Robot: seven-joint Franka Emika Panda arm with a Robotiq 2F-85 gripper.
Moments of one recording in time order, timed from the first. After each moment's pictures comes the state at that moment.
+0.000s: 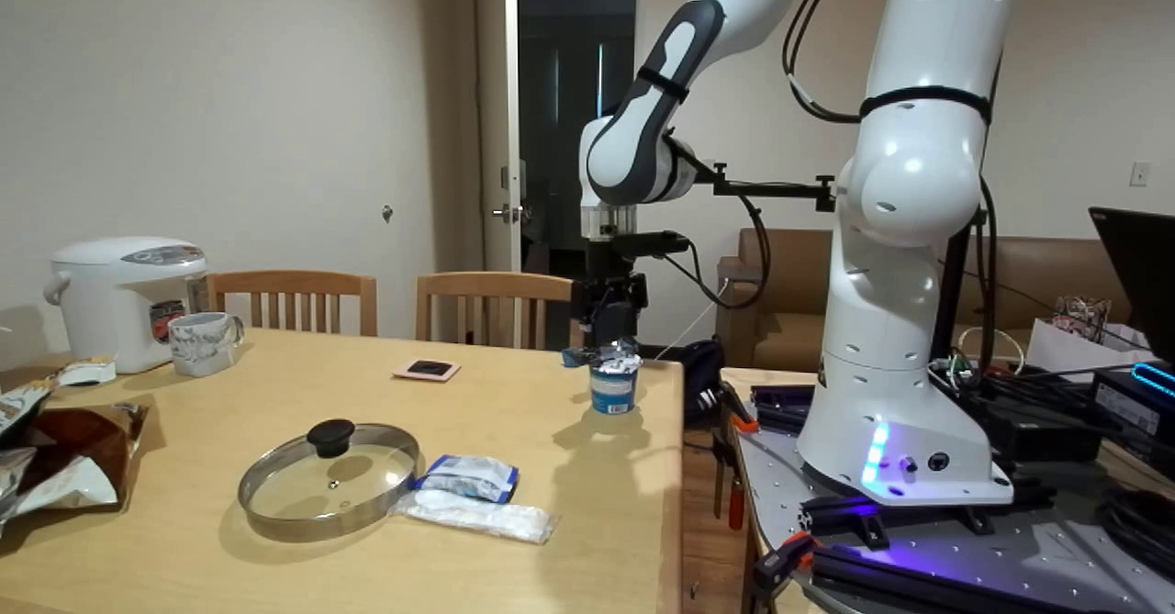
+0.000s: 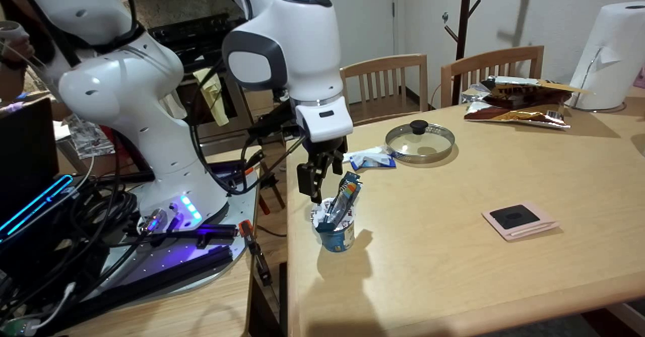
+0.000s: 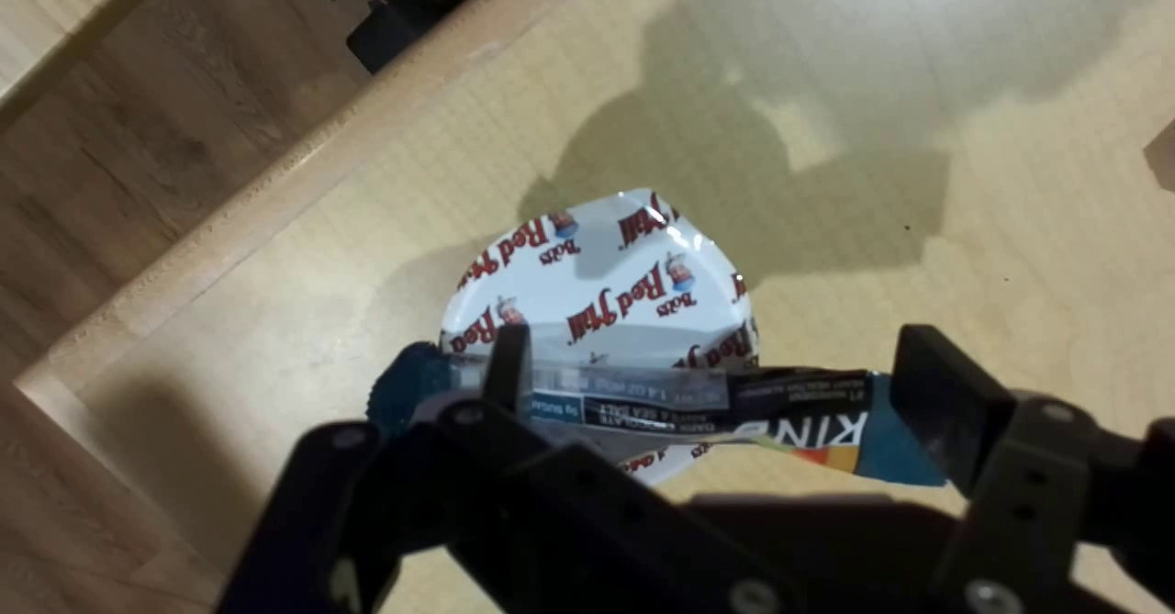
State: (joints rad) arm -0.22 -0.11 -0.24 -2.77 0.05 2.58 0.19
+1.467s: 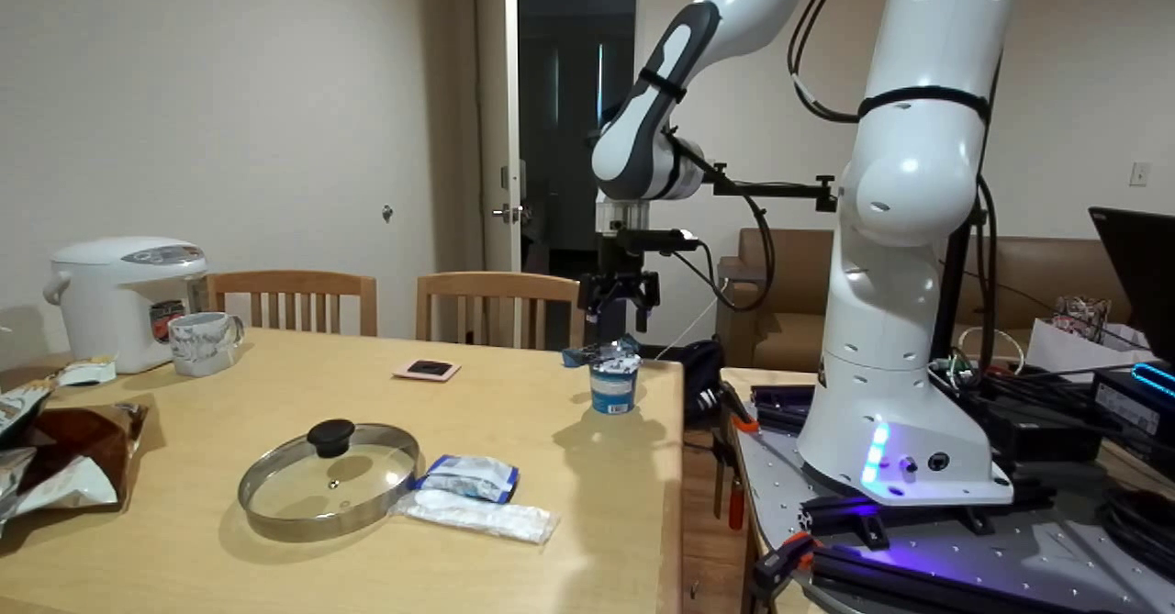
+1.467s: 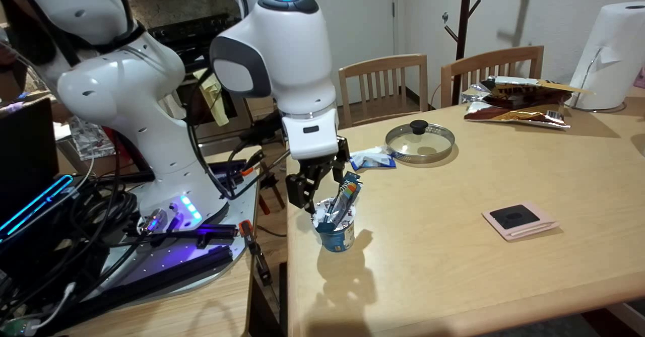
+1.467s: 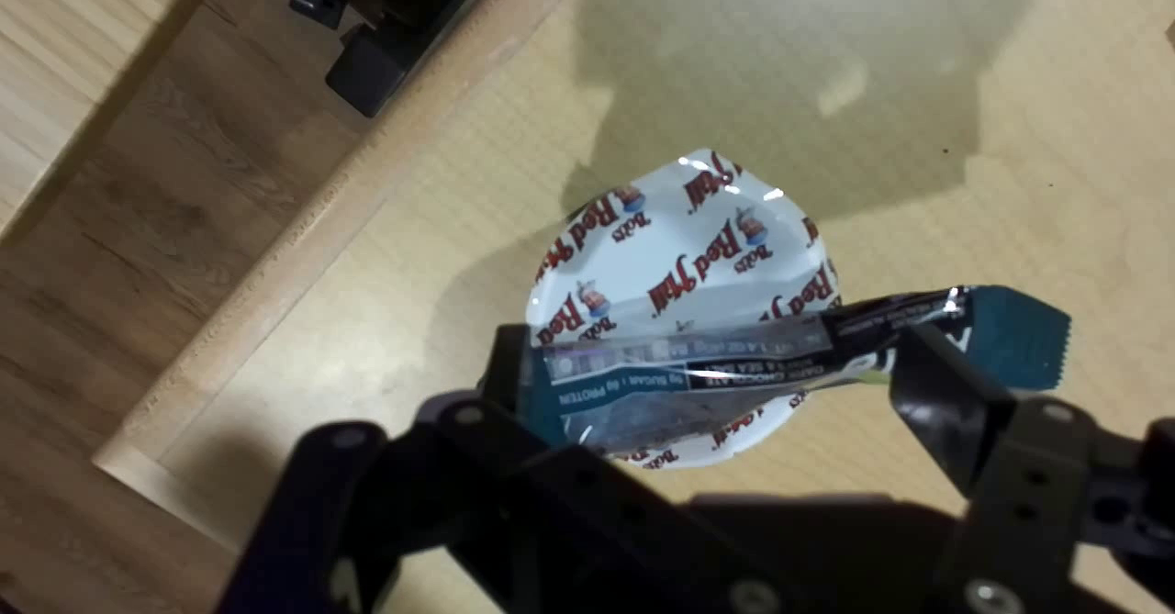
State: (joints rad) arm -0.26 -0.11 -0.30 -2.77 0.13 2.58 0.19
